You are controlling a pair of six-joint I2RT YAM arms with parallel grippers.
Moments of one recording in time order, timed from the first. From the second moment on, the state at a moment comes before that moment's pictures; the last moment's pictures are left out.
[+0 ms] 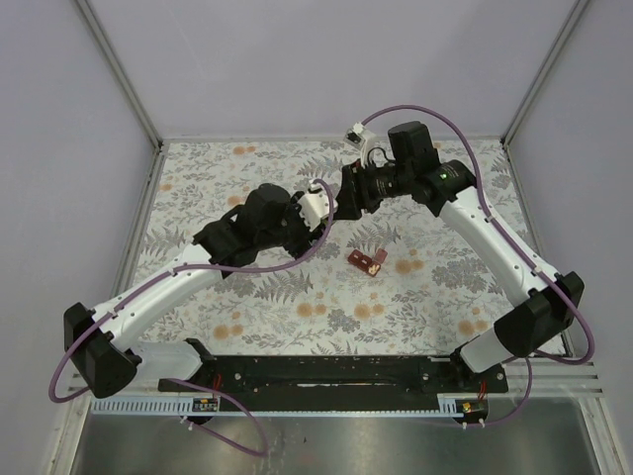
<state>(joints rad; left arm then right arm) -0.77 1.24 1.16 -0.48 0.15 0.28 0.53 1.51 1.59 -0.70 -0.74 0.15</state>
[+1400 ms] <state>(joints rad) -0.77 1.24 1.13 -0.26 0.07 0.27 0.41 1.21 1.38 -0.67 -0.67 0.21</state>
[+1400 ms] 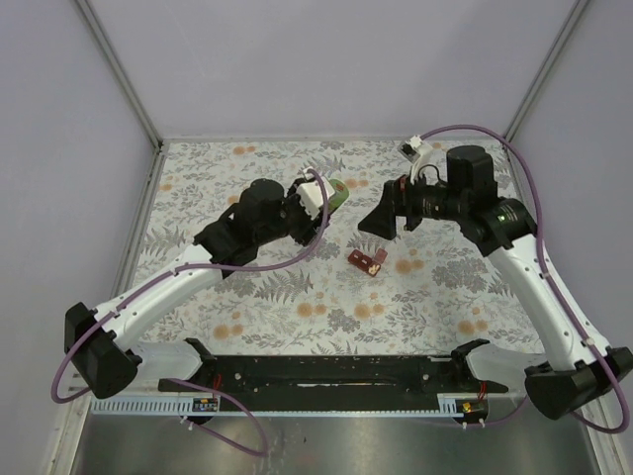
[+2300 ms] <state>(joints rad) -0.73 1.30 1.22 -0.53 0.81 0.32 0.49 1.18 1.43 -0.92 -0.83 -0.51</state>
